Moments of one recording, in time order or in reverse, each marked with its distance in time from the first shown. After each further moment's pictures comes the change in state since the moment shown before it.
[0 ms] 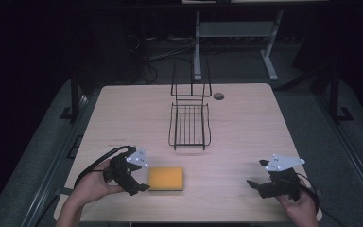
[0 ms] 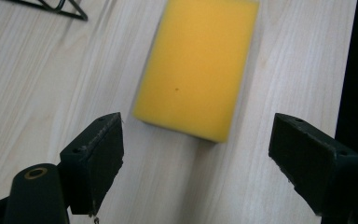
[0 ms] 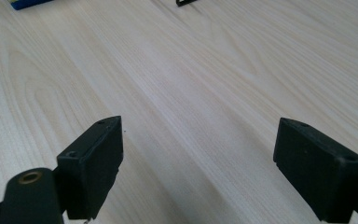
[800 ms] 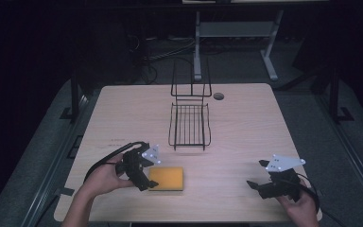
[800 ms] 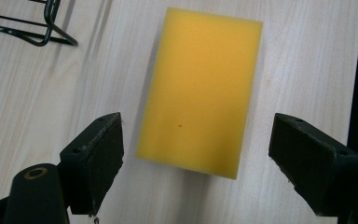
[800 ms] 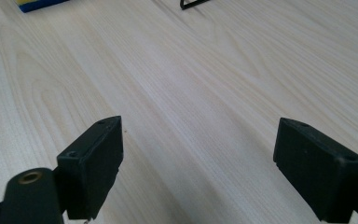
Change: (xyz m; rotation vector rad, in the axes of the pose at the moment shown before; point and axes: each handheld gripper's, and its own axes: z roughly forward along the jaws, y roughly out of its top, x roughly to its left) left arm 0.008 0.029 0.017 0.058 -0.029 0.064; right arm 0.001 0.001 -0.002 -0.008 0.011 -0.007
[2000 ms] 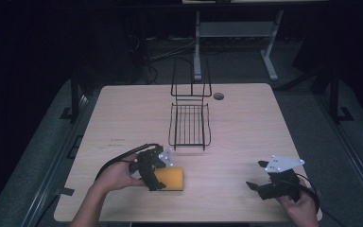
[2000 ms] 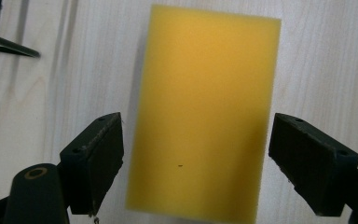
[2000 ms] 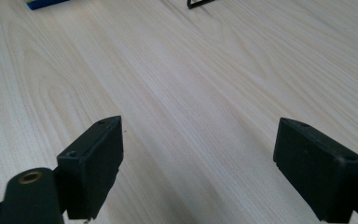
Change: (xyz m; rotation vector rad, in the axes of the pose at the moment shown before) left arm 0.006 0.019 0.037 0.086 -0.058 0.051; right arm 0.002 0.001 0.000 0.005 0.017 -0.011
